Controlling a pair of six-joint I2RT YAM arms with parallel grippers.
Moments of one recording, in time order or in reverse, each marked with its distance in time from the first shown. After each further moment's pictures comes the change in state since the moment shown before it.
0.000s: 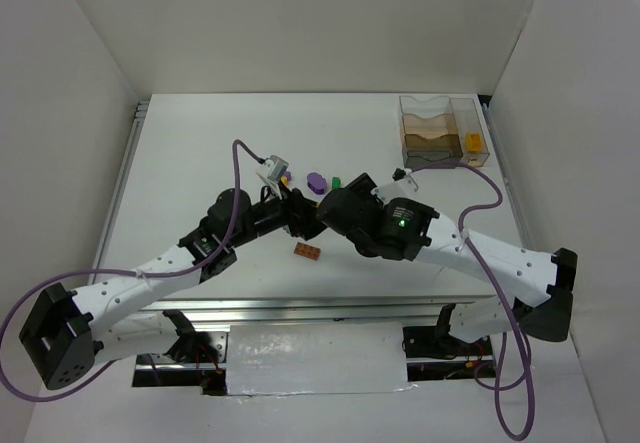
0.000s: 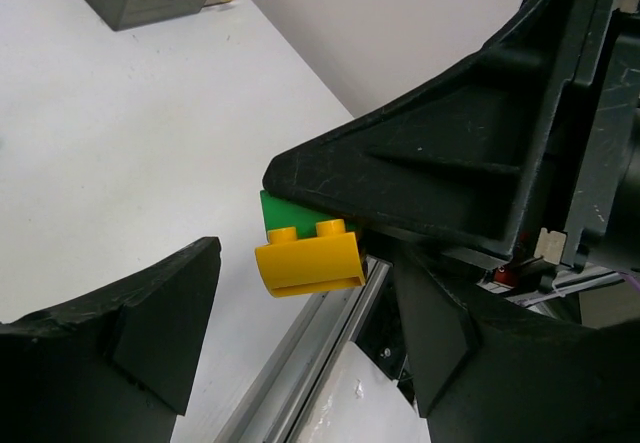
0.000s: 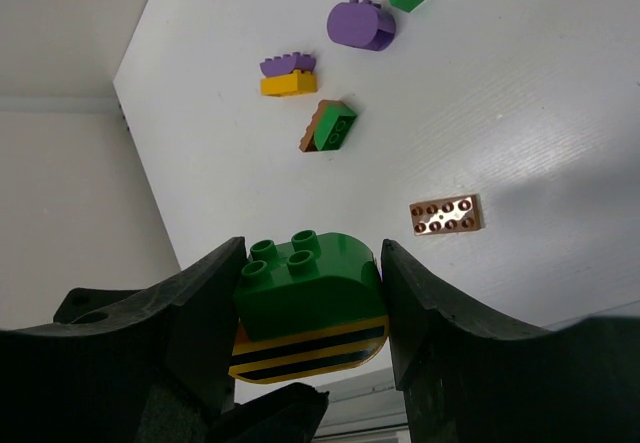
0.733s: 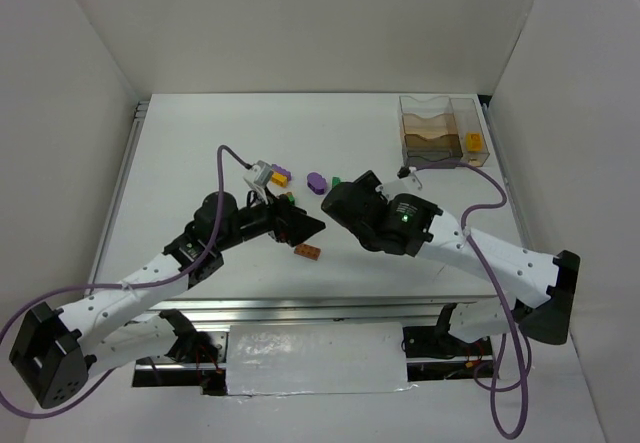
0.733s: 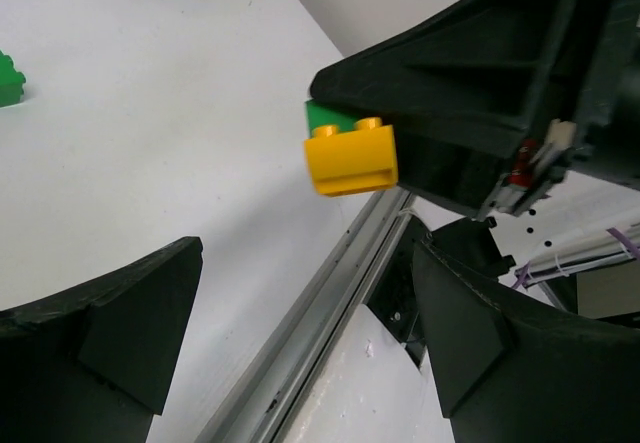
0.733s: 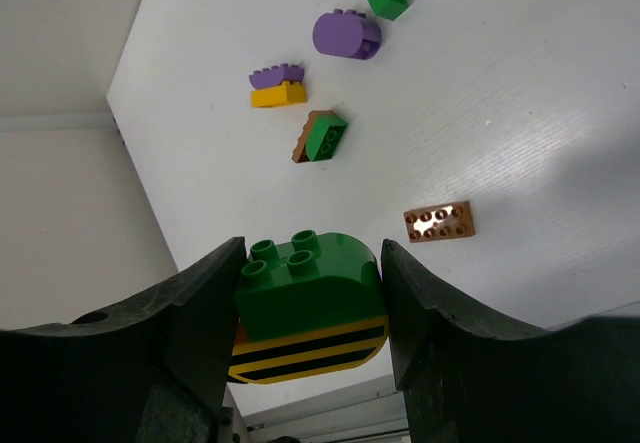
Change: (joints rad) left arm 0.086 -0.113 -0.064 -0.108 0.088 0.002; right arm -0.060 0.002 -0.018 0.022 -0.047 -0.012
